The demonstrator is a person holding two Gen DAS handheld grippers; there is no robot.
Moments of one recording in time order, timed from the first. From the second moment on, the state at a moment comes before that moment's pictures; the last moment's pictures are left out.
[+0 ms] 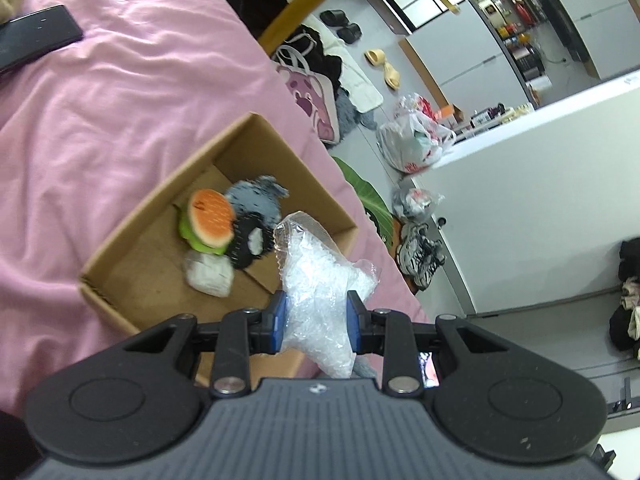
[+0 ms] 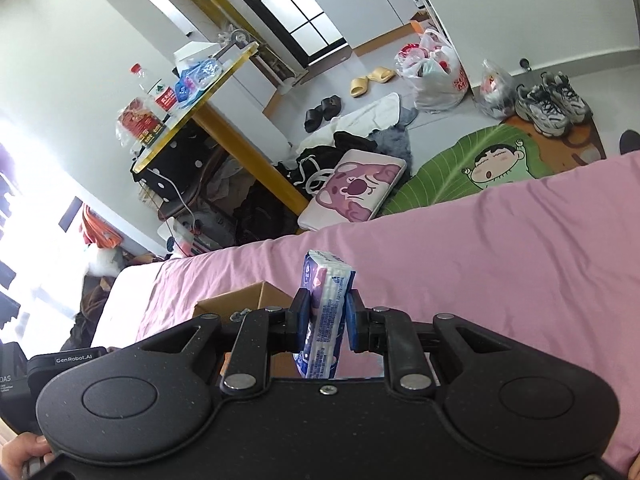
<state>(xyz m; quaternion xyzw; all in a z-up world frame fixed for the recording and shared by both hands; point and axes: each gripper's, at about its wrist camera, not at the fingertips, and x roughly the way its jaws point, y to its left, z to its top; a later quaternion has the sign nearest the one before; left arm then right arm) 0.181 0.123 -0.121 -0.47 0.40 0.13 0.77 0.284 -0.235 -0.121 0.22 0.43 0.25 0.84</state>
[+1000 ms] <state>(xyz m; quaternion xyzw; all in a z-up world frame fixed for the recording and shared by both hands) 0.159 0.199 -0.166 -0.53 0.41 0.14 0.73 0.253 -0.103 -0.086 0.13 0.45 0.26 0.85</state>
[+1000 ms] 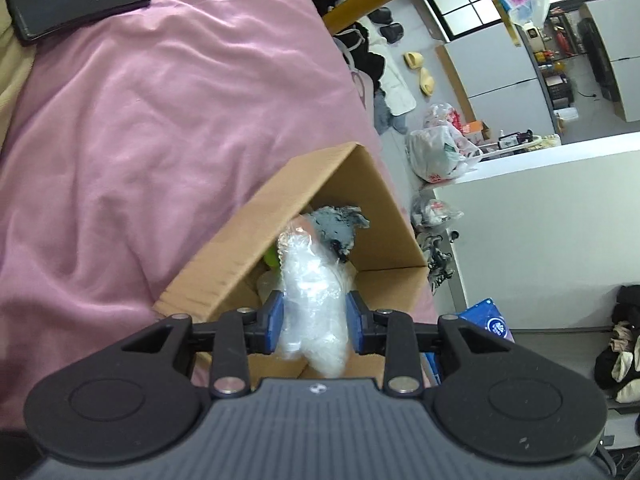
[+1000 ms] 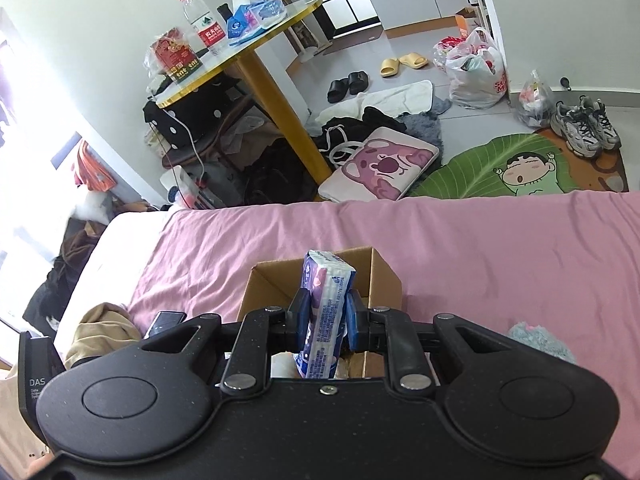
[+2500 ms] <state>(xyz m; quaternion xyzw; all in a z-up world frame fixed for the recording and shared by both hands) 0.154 0.120 -0.090 -0.36 0.44 0.13 0.81 0.232 -0.180 -0.071 0.11 0.45 0.22 0.86</state>
